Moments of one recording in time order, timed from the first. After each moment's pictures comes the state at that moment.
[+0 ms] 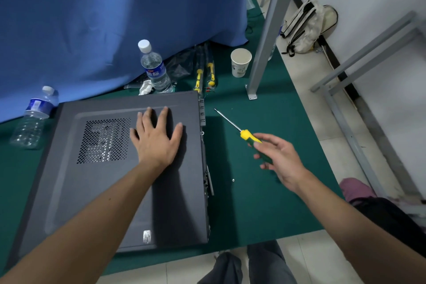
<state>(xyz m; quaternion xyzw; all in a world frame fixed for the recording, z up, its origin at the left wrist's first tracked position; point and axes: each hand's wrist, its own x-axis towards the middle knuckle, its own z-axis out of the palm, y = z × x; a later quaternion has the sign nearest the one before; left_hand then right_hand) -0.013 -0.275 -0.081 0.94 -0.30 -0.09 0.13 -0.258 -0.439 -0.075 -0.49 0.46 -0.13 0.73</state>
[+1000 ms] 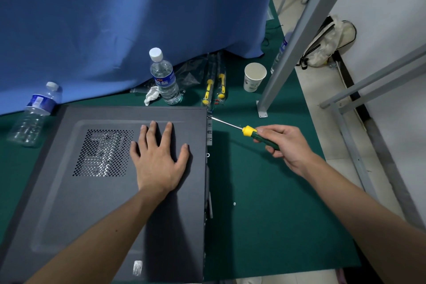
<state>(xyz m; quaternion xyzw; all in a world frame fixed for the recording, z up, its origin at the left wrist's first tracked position) -0.016 -0.278 -0.089 0.95 -0.28 -0.03 0.11 -0.191 -0.519 -0.061 -0.59 0.44 -0.08 0.67</state>
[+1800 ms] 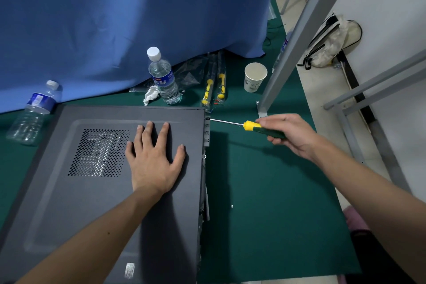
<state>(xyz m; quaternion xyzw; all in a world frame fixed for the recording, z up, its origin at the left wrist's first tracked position) -0.017 -0.279 -0.086 0.95 -0.28 -0.02 0.11 -0.179 -0.563 -0.057 -0.59 0.41 -0.02 0.69</state>
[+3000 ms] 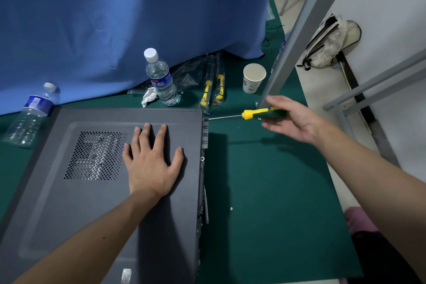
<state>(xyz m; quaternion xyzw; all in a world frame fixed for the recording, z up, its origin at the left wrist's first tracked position) -0.018 -0.281 -0.085 0.95 -0.27 -0.03 0.11 -0.158 -0.595 -0.050 -0.46 0.44 -0.04 0.77</state>
